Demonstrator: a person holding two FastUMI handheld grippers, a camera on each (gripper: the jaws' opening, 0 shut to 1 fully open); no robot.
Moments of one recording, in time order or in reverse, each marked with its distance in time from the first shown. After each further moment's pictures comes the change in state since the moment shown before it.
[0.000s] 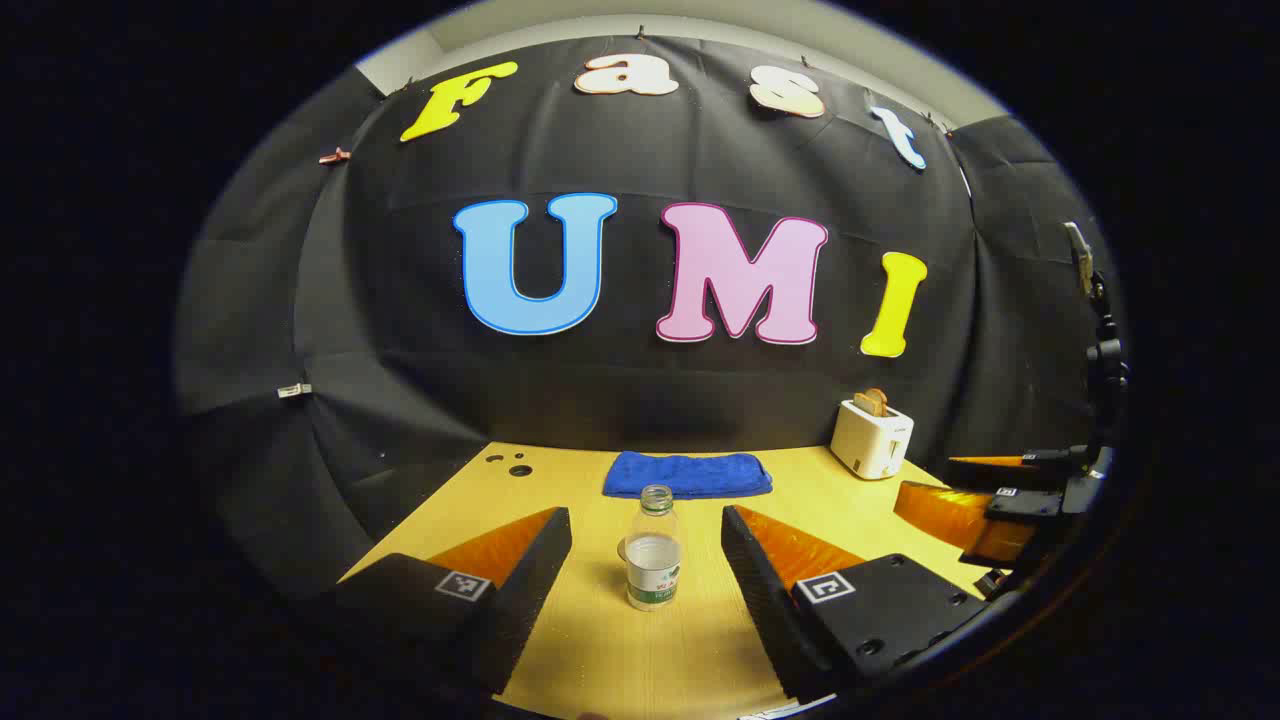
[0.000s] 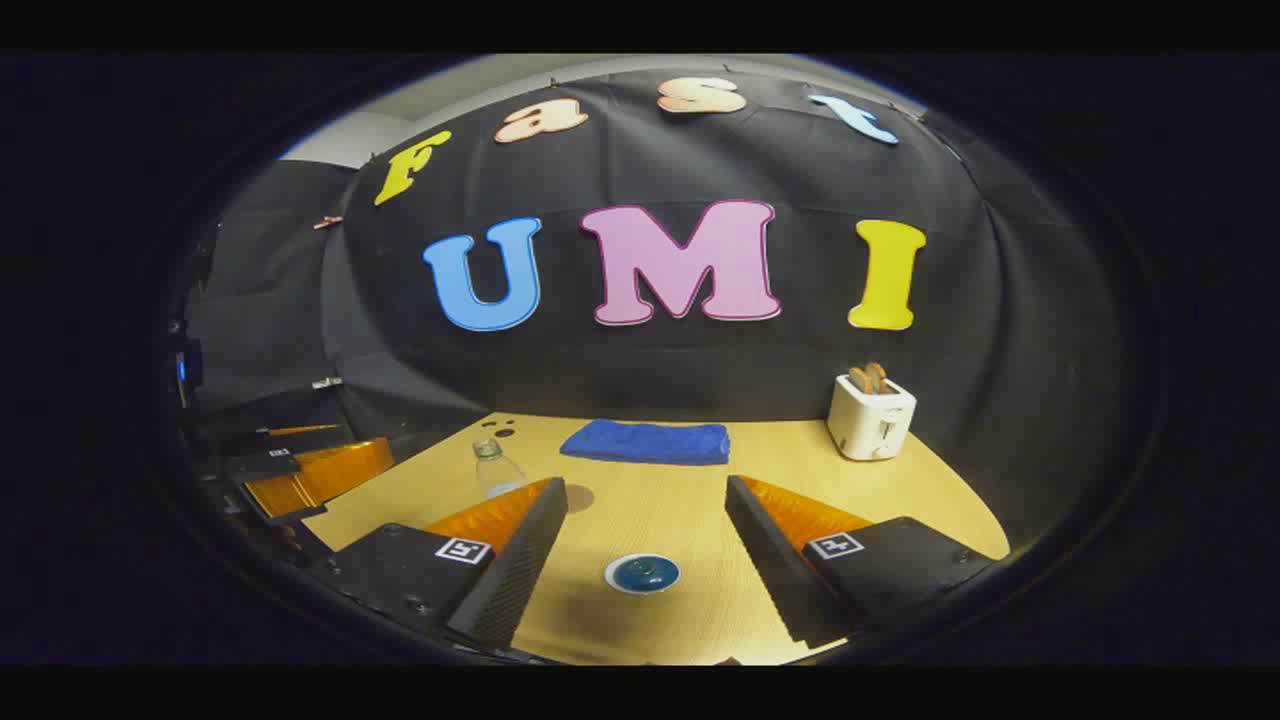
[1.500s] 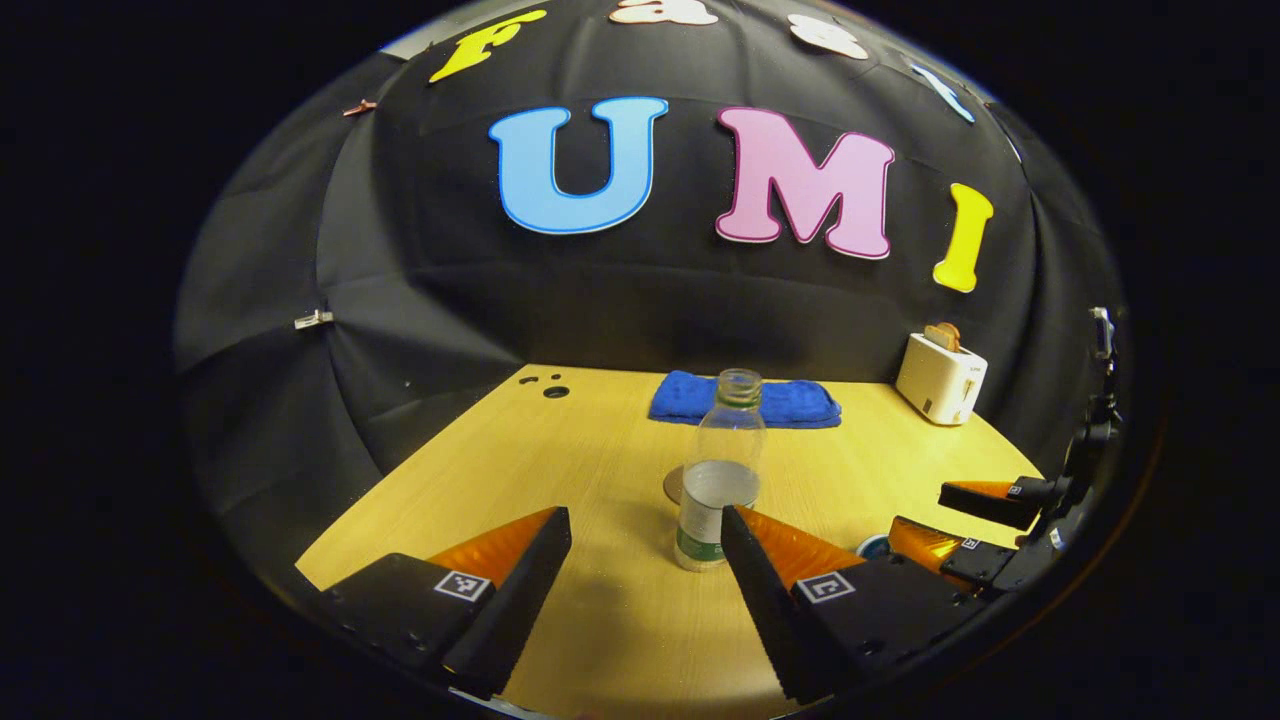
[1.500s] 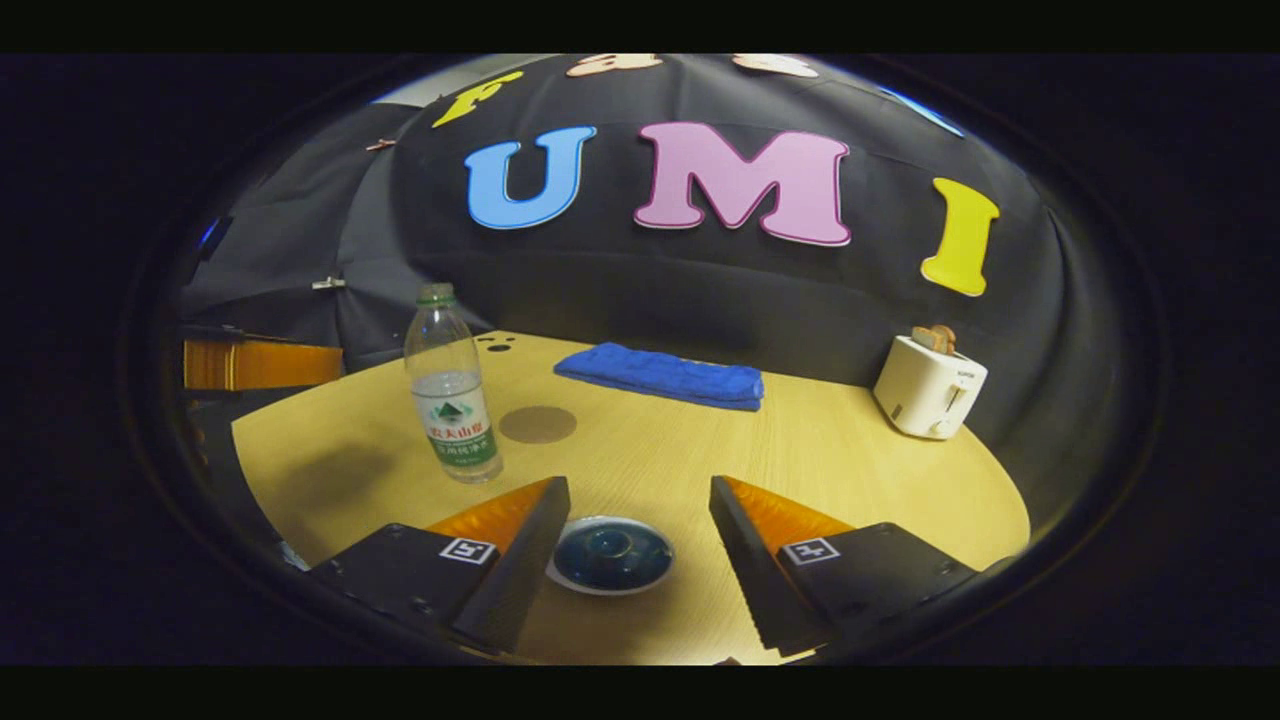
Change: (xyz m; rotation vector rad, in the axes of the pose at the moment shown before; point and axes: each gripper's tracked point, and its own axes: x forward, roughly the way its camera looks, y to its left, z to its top) left arm 0.064 0.045 -0.122 -0.036 0.210 0.147; right arm 0.101 -0.011 -0.158 -0.176 0.134 0.074
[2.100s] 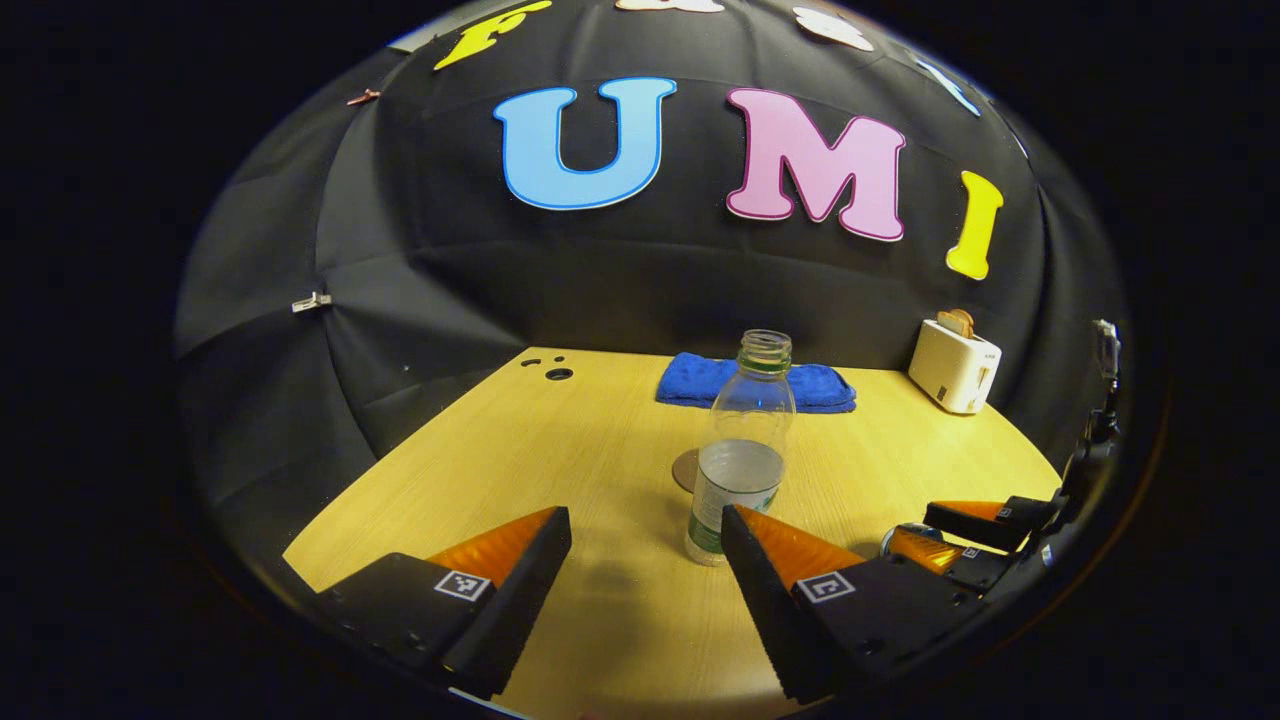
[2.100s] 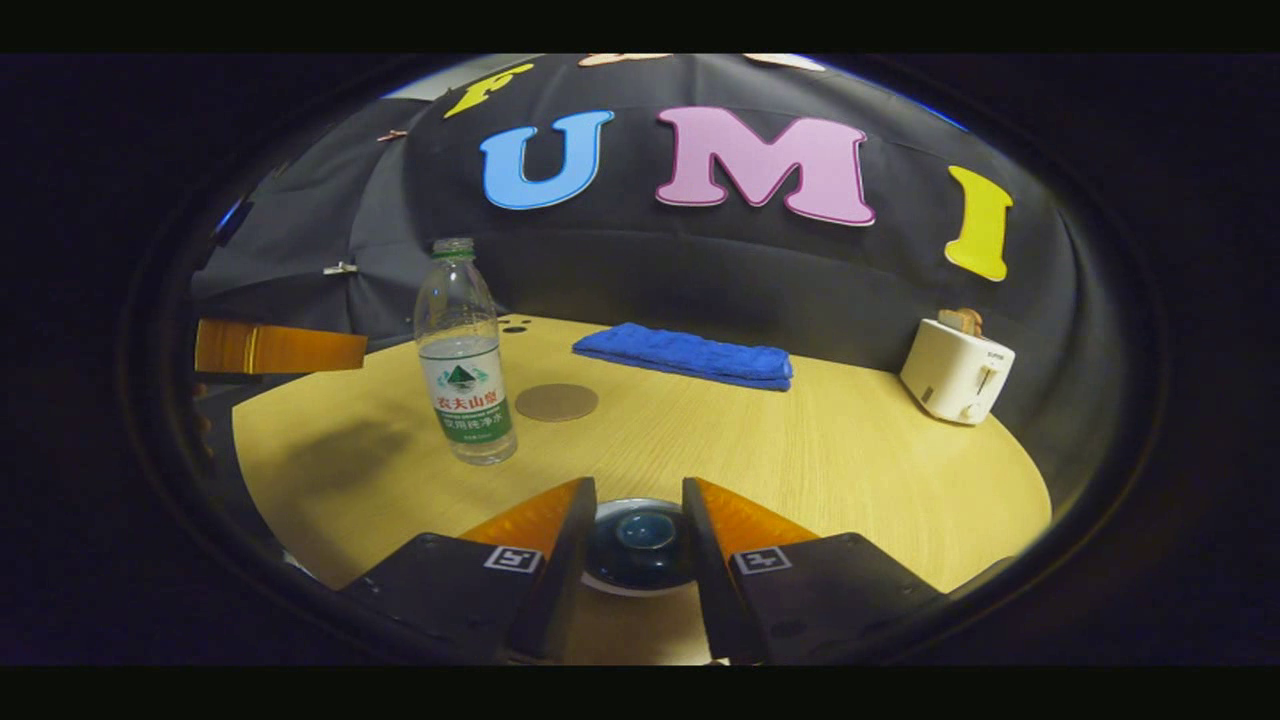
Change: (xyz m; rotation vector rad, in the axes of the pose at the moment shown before) left arm 0.017 0.004 -0.015 -0.012 0.020 0.001; right arm 0.014 0.024 -0.024 -0.001 0.036 0.040
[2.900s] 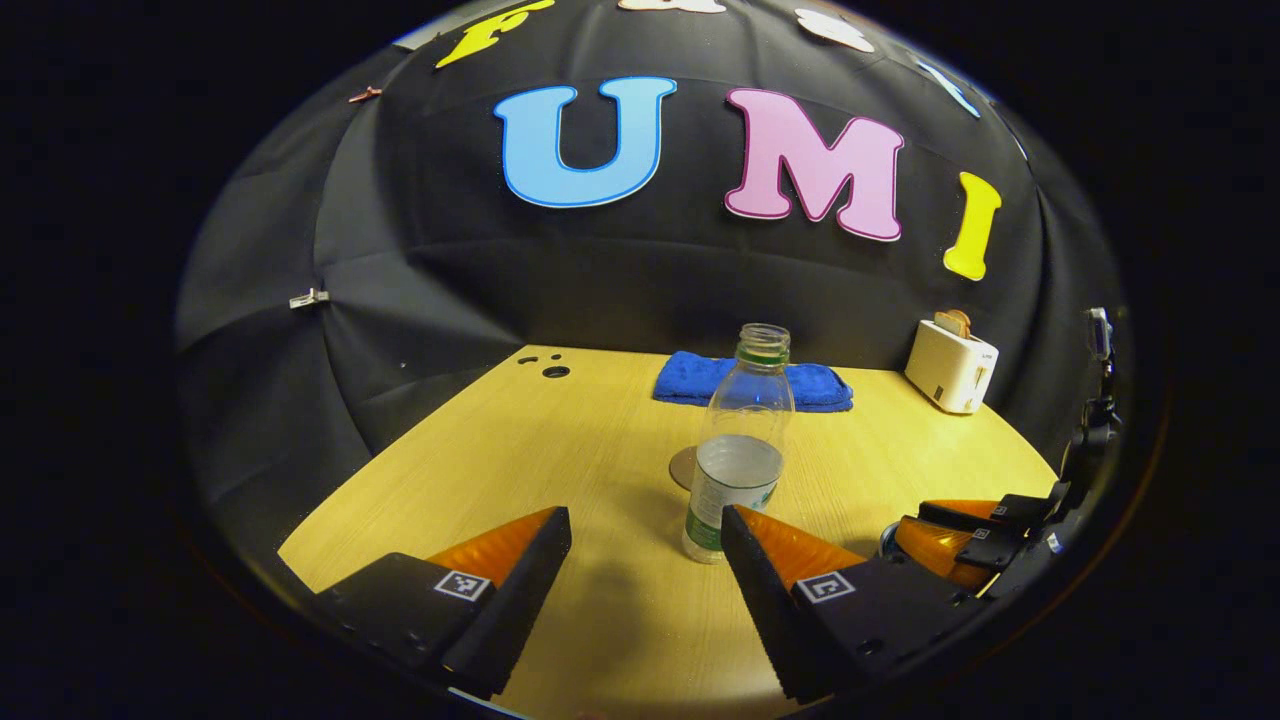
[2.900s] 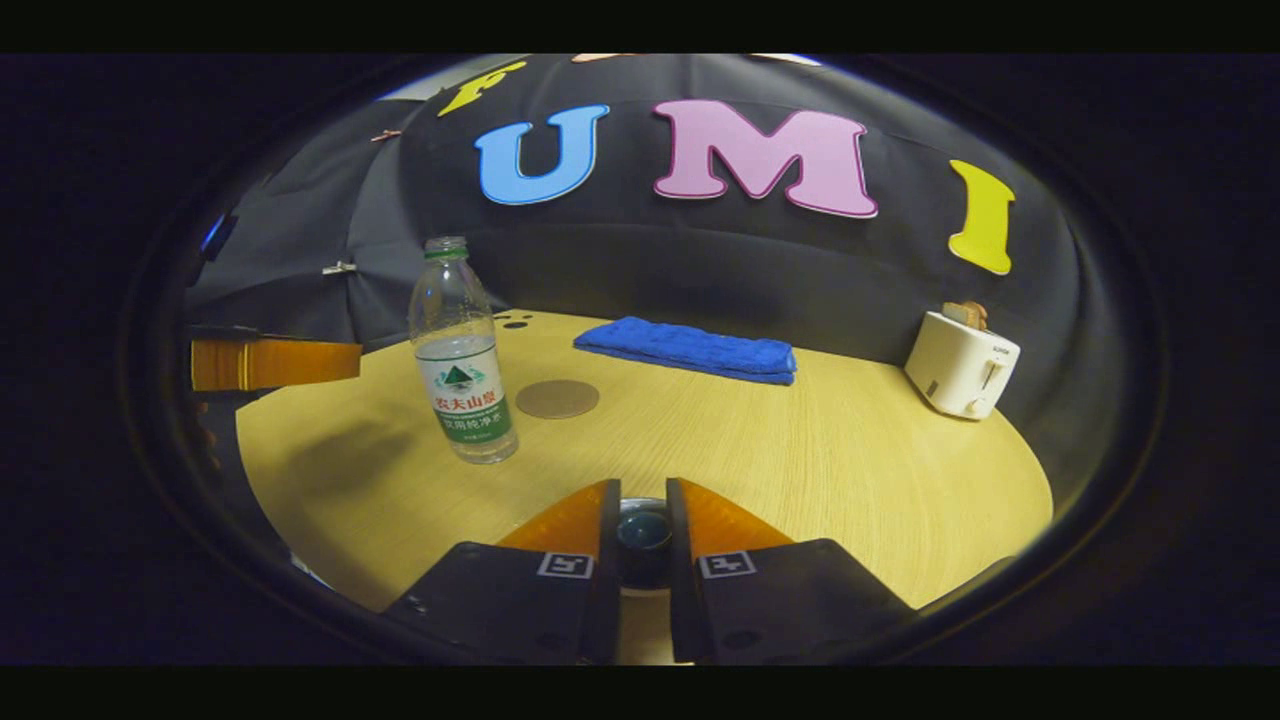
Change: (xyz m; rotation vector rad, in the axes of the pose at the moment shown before) left arm 0.002 -0.001 -0.006 0.005 0.002 -0.011; right arm 0.005 -0.001 0.003 0.010 0.022 0.017
